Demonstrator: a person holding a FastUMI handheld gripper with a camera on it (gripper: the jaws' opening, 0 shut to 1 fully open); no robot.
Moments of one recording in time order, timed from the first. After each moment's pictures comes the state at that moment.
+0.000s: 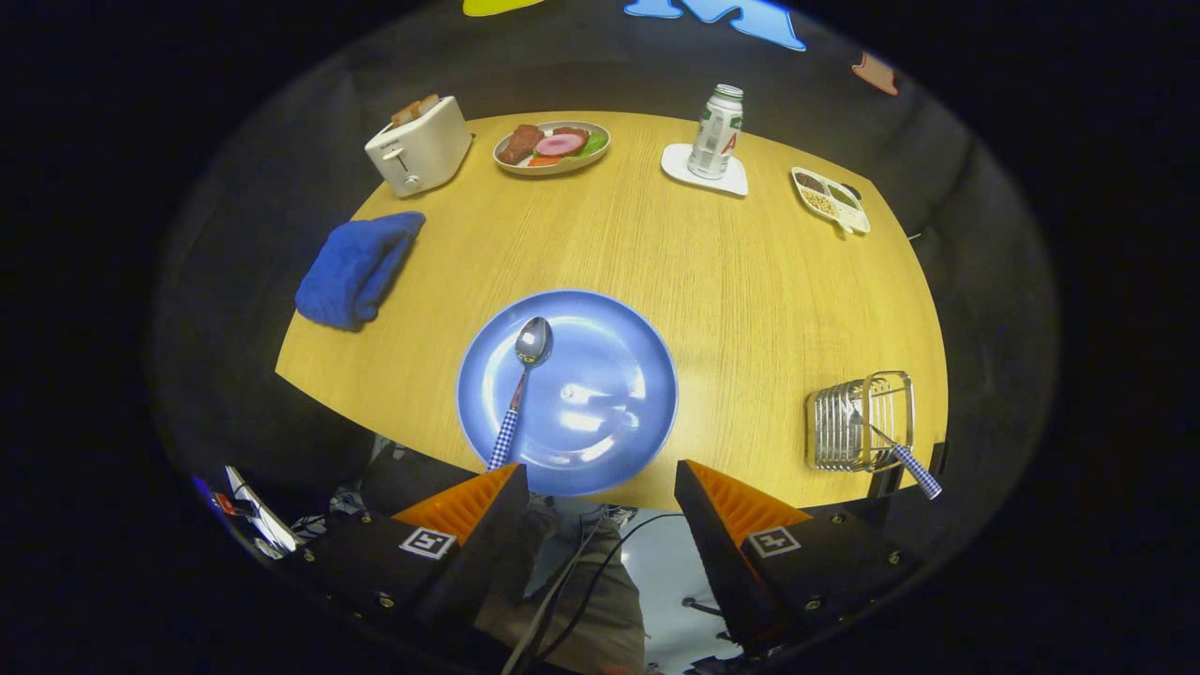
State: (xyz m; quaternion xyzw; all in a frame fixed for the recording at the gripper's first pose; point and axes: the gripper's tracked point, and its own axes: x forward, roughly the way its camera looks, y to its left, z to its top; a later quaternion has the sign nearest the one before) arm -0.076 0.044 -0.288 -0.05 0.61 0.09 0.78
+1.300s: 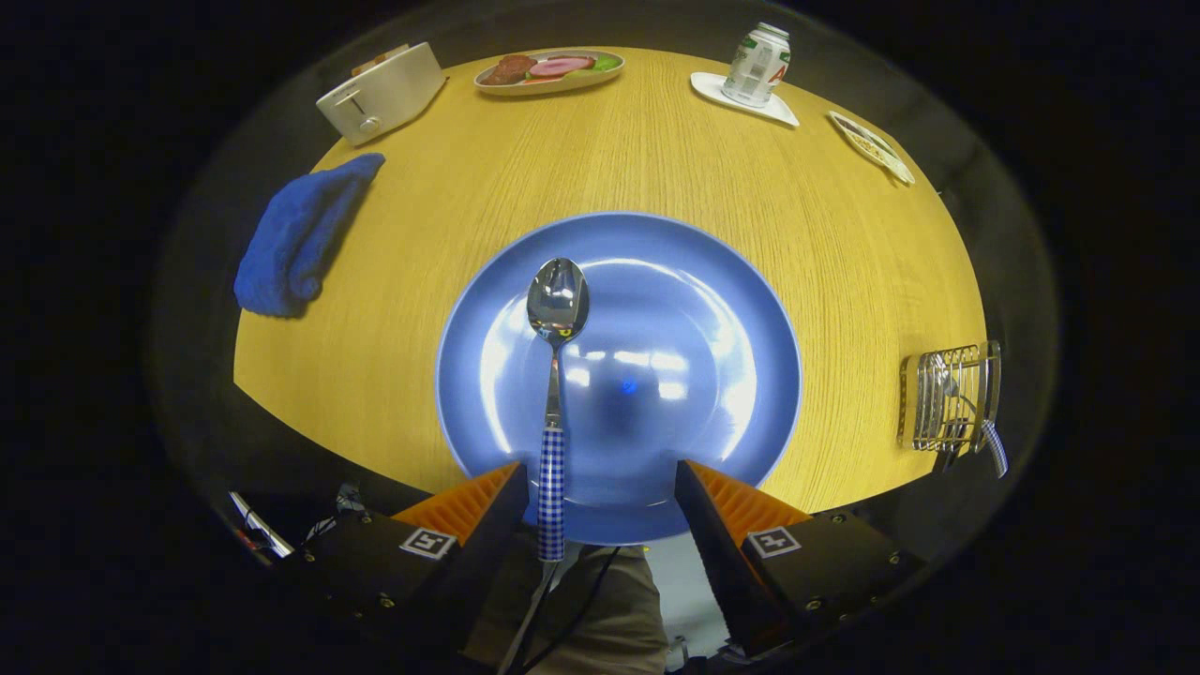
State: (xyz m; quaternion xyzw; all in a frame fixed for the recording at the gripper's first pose) arm -0.080 0.091 -0.386 -0.05 0.69 0.05 0.72
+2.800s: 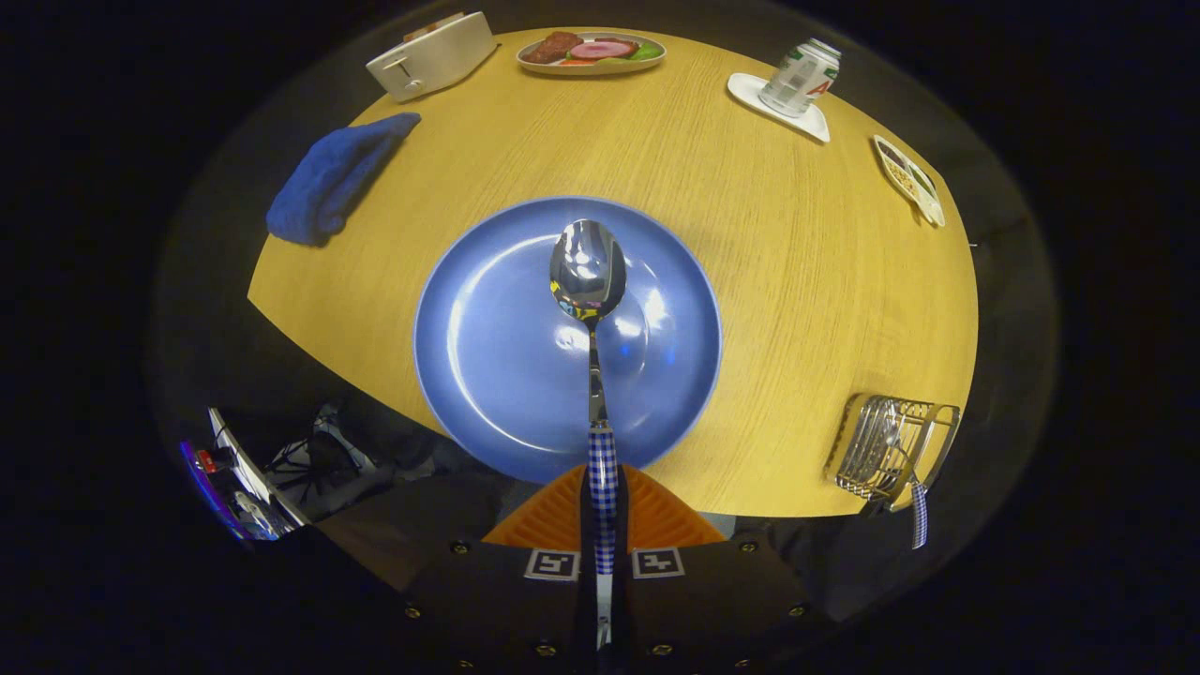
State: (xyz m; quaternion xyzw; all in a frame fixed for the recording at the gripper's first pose) arm -0.084 0.022 -0.336 -0.12 0.72 0.13 0.67
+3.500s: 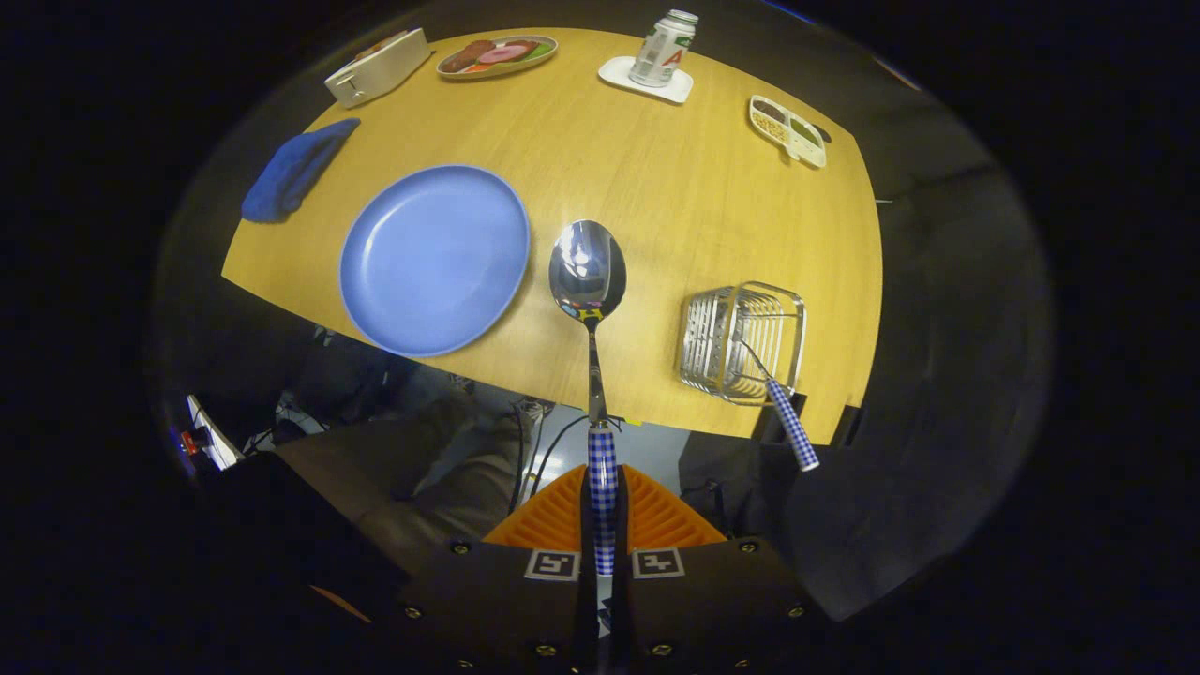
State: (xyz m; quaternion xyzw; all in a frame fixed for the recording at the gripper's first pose) arm -0.126 -0.123 -0.248 -0.17 0.74 0.04 0.65
